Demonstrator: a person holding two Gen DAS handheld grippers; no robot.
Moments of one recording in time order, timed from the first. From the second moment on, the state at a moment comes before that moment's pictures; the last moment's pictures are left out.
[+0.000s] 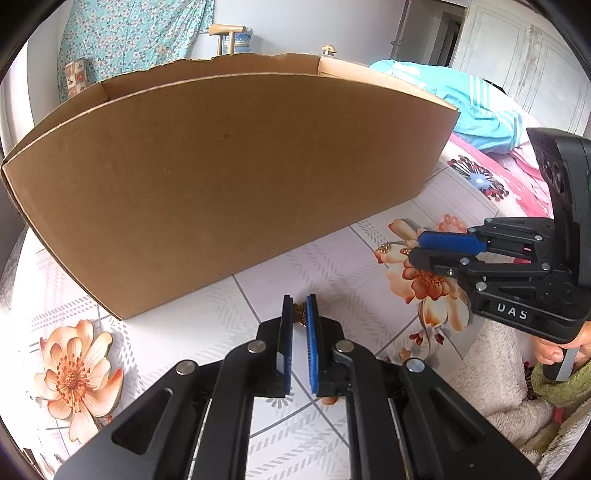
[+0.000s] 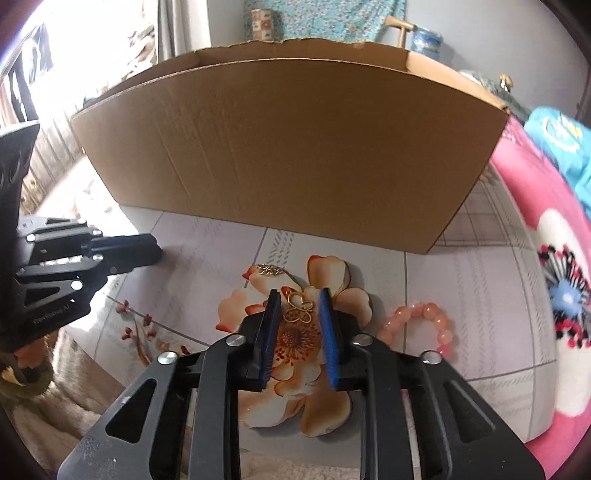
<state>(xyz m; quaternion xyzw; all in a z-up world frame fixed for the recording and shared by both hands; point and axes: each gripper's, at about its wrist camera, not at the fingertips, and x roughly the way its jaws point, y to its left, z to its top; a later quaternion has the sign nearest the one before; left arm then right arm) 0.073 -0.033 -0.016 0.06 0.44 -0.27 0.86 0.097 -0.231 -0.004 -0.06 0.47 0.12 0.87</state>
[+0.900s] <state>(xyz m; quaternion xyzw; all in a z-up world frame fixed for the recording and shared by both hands) 0.060 -0.027 -0.009 0.05 0.43 -0.27 0.86 0.092 -0.260 0.004 -0.02 0.48 0.15 0.87</state>
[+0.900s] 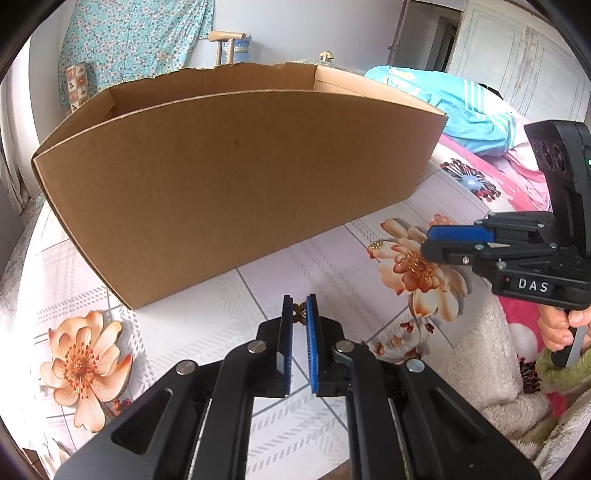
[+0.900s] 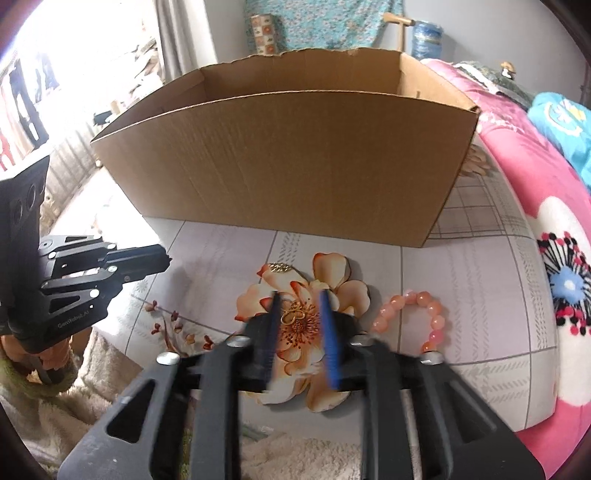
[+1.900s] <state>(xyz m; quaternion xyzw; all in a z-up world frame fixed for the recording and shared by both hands) 0.061 -0.019 -0.014 0.04 0.43 -0.27 0.86 0.104 -0.255 0.011 -0.05 0.49 0.14 0.86</state>
